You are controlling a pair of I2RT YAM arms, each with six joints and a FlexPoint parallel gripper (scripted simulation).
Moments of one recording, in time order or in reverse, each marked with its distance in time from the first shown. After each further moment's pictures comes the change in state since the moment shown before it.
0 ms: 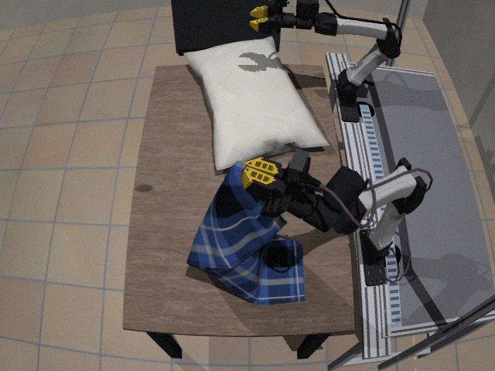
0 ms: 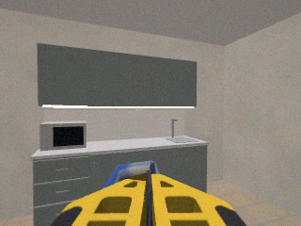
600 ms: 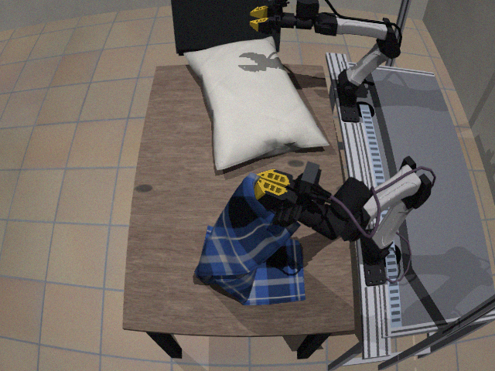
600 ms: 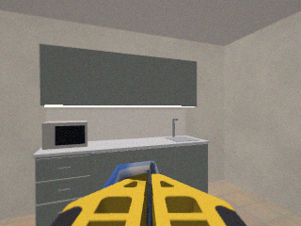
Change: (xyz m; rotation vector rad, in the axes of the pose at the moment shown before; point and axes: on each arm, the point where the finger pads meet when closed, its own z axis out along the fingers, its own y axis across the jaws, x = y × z) left arm 0.026 -0.009 -0.036 -0.004 -0.012 0.009; right arm 0.000 0.000 0.000 0.000 0.000 0.000
